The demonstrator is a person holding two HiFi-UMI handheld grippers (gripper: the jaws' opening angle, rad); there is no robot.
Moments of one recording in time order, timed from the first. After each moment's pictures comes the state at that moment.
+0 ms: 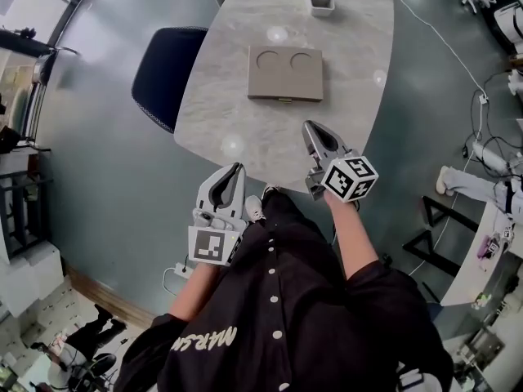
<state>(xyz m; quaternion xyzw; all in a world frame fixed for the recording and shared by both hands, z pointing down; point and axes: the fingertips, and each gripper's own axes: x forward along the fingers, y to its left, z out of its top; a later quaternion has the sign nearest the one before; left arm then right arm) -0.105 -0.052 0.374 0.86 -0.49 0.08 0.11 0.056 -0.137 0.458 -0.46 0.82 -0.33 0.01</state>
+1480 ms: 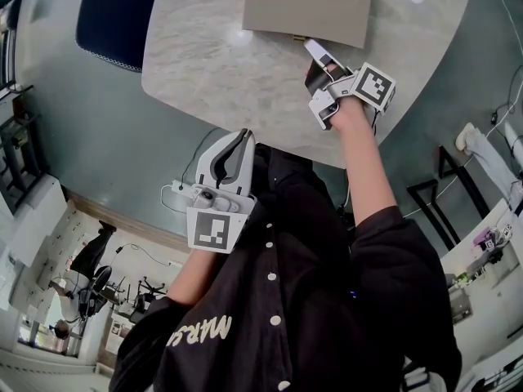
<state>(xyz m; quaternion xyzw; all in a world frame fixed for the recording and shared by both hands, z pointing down) -0.069 -0.087 0.495 0.82 -0.49 0.17 0.24 0.048 -0.235 0.654 -0.36 0.62 -0.68 0.13</state>
